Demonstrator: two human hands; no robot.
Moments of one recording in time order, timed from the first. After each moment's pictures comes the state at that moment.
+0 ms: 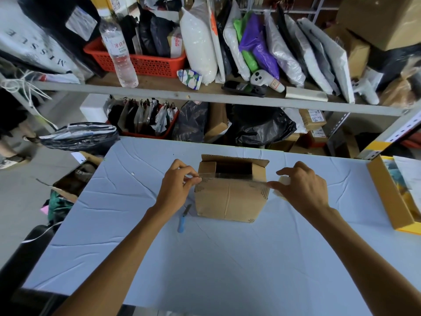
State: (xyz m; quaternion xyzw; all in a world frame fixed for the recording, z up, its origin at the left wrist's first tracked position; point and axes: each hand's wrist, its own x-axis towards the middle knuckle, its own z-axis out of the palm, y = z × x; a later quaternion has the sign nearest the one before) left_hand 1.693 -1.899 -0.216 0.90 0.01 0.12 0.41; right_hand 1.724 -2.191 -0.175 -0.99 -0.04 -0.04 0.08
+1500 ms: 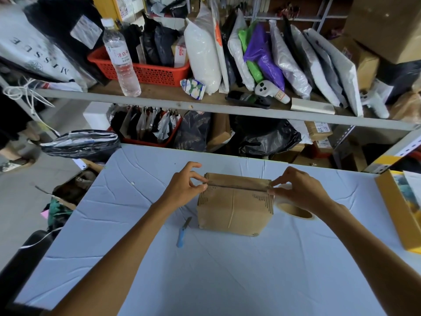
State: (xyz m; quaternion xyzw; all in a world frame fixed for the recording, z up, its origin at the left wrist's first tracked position) left_hand 1.740 -1.889 -0.221 0.89 0.00 -0.01 0.46; right_hand 1.779 -2.199 -0.173 -0.98 -0.13 0.08 0.15
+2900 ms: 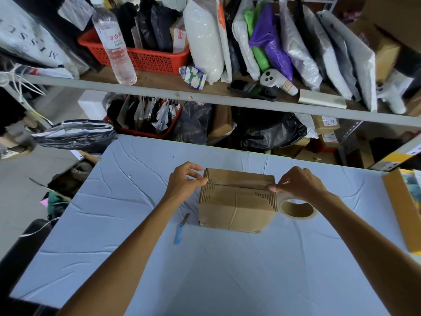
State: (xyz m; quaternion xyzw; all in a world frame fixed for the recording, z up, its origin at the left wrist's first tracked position) left_hand 1.760 -1.900 -0.240 0.84 0.16 -0.02 0.52; right_hand 1.829 -2.201 -0.211 -0.97 -0.03 0.17 0.15
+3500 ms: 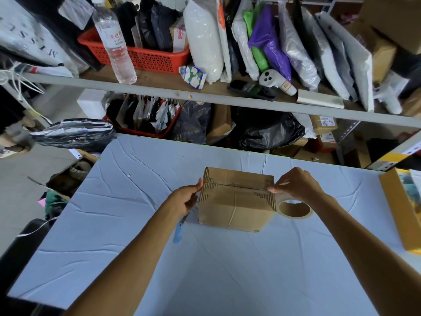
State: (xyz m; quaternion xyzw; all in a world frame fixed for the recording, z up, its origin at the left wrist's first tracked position) left_hand 1.752 -1.910 -0.263 0.54 0.41 -0.18 0.71; right_hand 1.825 -2.205 -0.219 -0.96 -0.02 0.17 0.21
